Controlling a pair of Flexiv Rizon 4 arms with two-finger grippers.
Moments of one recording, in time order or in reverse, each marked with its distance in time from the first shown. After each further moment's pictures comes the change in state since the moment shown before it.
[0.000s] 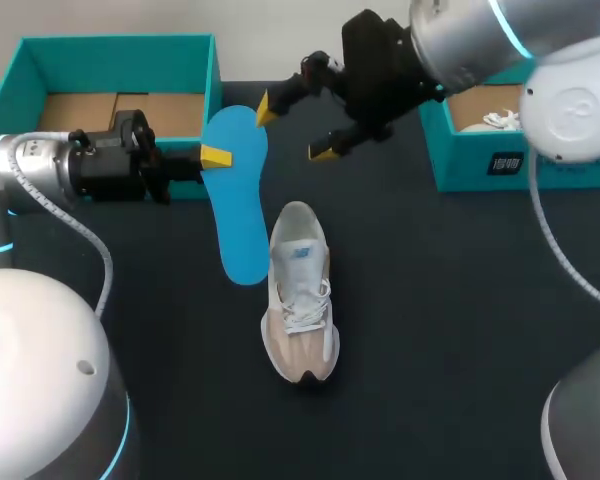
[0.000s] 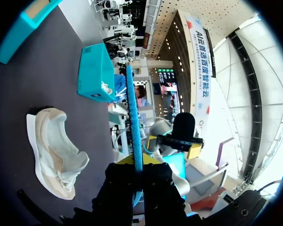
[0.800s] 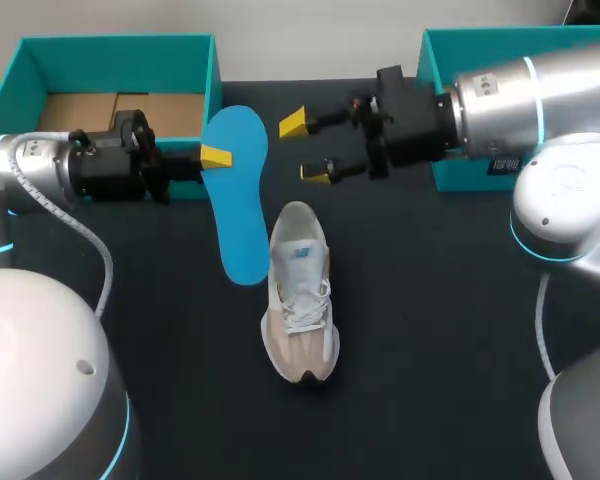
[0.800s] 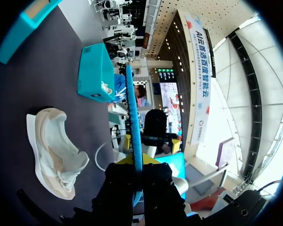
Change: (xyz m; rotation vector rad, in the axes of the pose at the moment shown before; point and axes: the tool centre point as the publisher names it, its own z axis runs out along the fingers) left arm 0.000 0.000 0.000 0.000 0.000 0.000; right arm -0.029 -0.001 0.013 0.016 0.453 0.034
